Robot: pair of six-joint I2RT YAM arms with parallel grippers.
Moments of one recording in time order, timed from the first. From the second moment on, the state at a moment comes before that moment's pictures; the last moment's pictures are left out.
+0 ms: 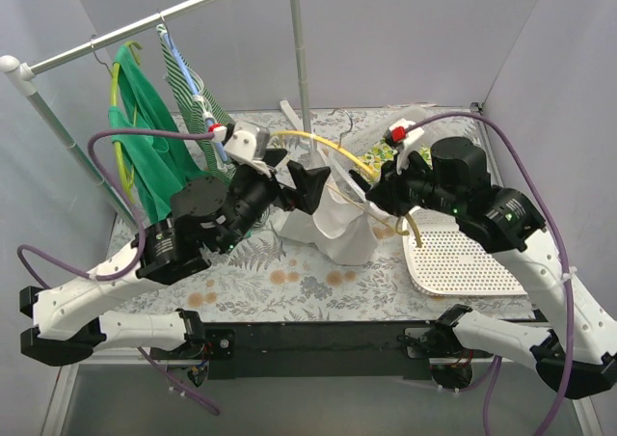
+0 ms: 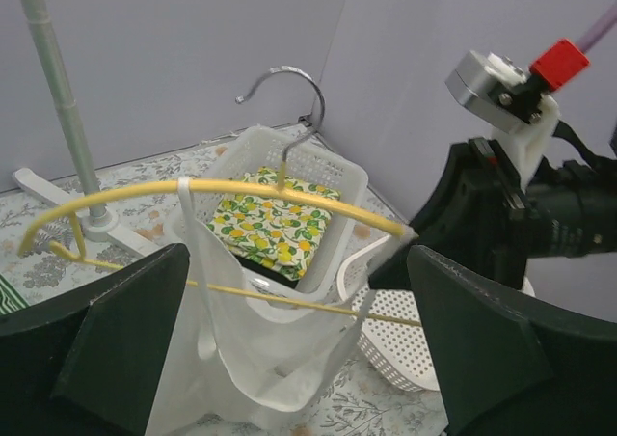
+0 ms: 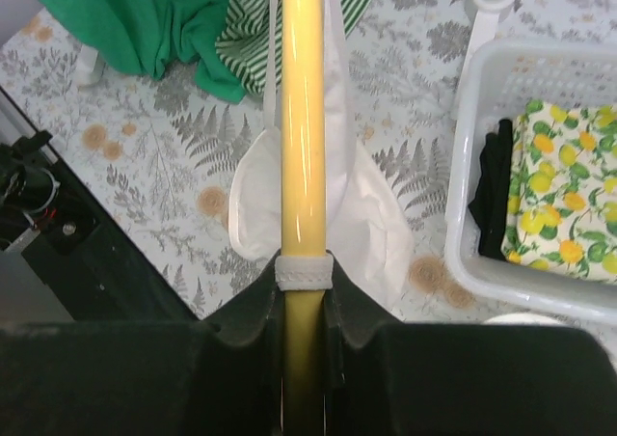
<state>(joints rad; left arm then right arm) -1.20 1.06 1.38 -0.22 -0.57 -0.20 0.70 0.99 1.36 -0.82 -0.19 0.08</state>
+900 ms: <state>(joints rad) -1.20 0.83 1.08 -0.38 -0.34 -0.33 0.70 1.98 2.34 -0.49 -0.08 -0.08</state>
